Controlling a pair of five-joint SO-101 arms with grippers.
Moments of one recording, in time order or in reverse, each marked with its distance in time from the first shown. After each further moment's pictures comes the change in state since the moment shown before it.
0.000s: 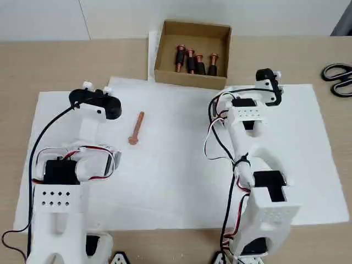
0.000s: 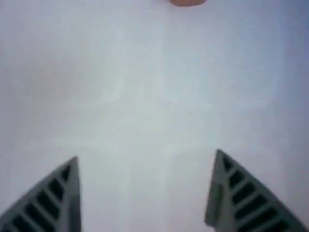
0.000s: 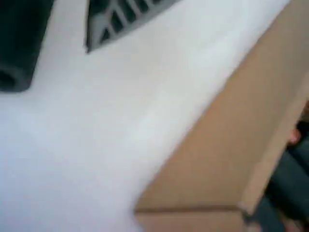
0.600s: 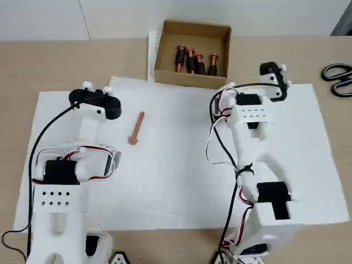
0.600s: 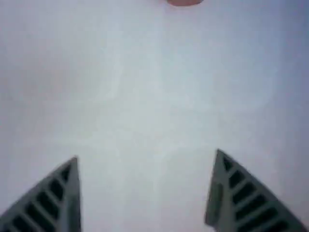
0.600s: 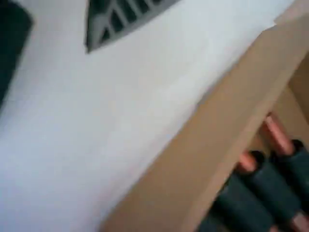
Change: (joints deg) left arm 0.0 0.0 0.0 0.0 0.0; right arm -0.4 -9.9 0.4 8.7 0.7
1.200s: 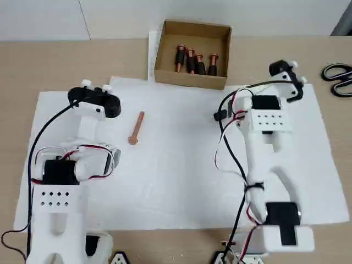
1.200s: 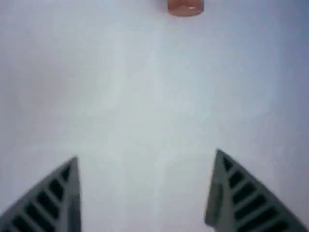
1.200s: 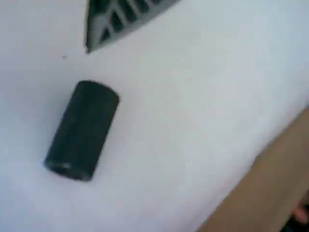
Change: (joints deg) left arm 0.0 0.0 -1.1 0.0 0.0; right arm 3.9 -9.8 1.5 15.9 9.2
